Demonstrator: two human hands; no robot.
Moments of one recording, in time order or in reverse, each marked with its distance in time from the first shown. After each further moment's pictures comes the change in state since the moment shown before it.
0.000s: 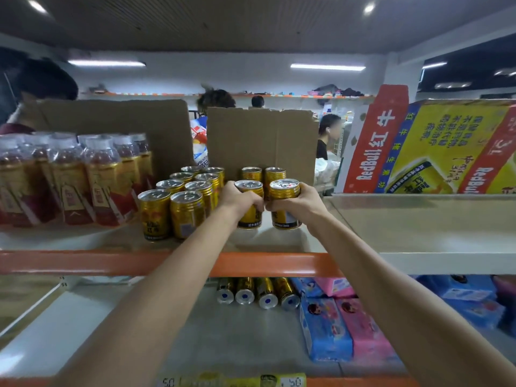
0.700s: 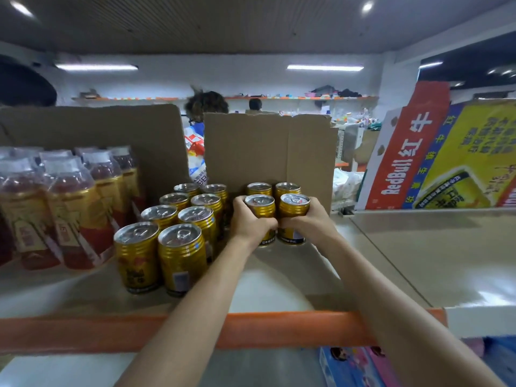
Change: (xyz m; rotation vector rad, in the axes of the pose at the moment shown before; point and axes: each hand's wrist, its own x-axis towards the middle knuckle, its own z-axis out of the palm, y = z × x) left_hand 0.082 -0.033 0.031 -0.040 0.038 0.148; right_hand 0.083 0.036 0.026 0.003 0.013 0.042
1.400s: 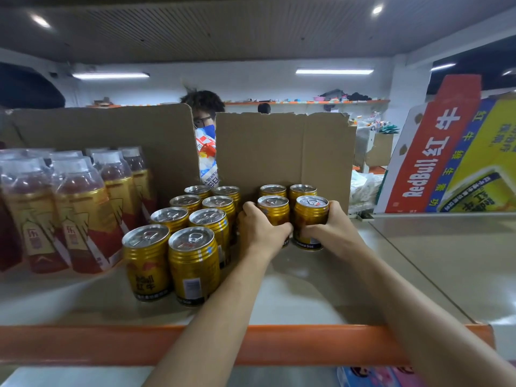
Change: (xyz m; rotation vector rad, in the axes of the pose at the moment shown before) left_hand 0.001 -0.008 0.000 0.336 0.113 0.058; right_hand 0.003 0.012 -0.004 -0.126 0.038 -0.060
